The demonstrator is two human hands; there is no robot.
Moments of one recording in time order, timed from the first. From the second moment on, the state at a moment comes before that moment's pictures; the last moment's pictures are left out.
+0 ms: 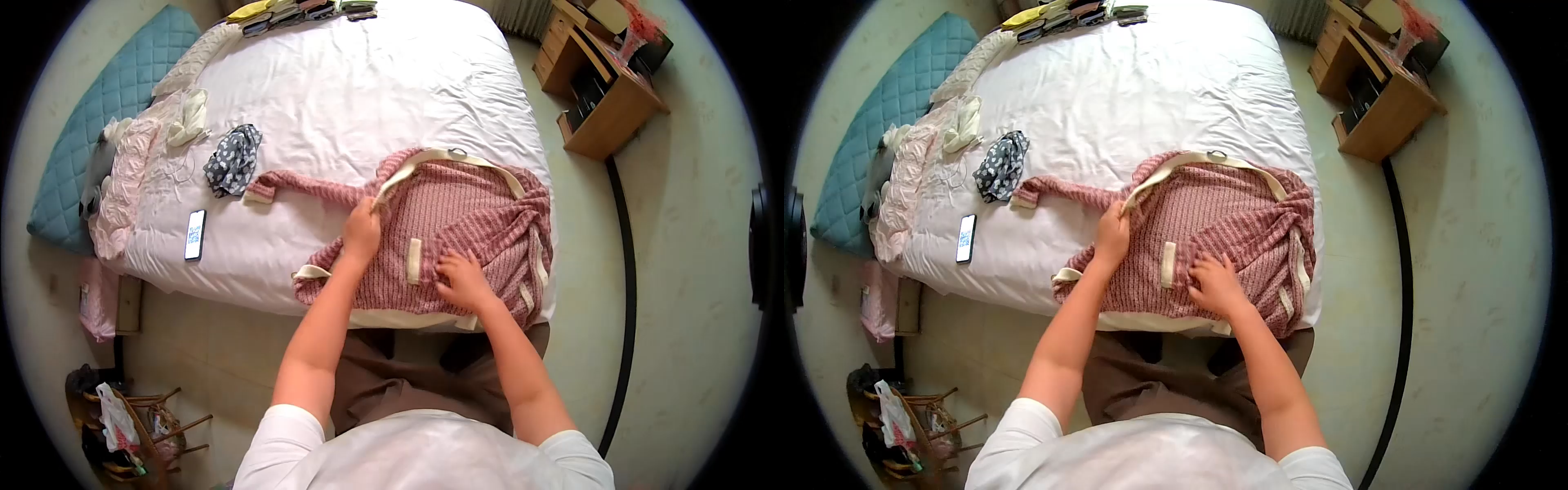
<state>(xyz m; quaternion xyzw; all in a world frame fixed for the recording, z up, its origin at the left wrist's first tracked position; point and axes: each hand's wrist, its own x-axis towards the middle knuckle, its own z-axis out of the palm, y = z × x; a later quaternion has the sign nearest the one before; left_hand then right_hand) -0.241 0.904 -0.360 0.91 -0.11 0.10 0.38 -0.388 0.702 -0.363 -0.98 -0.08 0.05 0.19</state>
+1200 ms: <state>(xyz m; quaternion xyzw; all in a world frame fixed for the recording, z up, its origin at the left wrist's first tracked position) -0.359 0.902 -0.298 0.31 0.09 -0.42 0.85 -0.425 0.712 -0.298 -0.88 -0.09 -0.06 0.47</state>
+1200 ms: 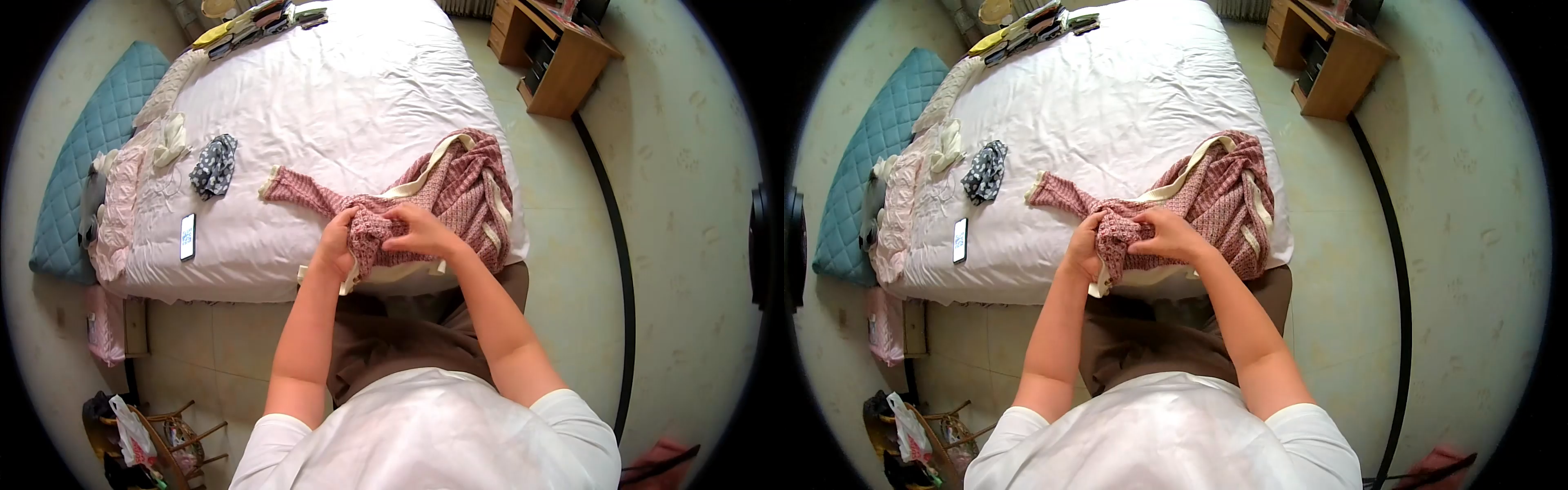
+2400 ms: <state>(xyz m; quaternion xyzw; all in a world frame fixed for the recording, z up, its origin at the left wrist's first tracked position) -0.387 0.893 -0.259 0.66 -0.10 -0.28 0.69 -0.413 0.687 -0.275 -0.84 0.05 -0.15 0.52</state>
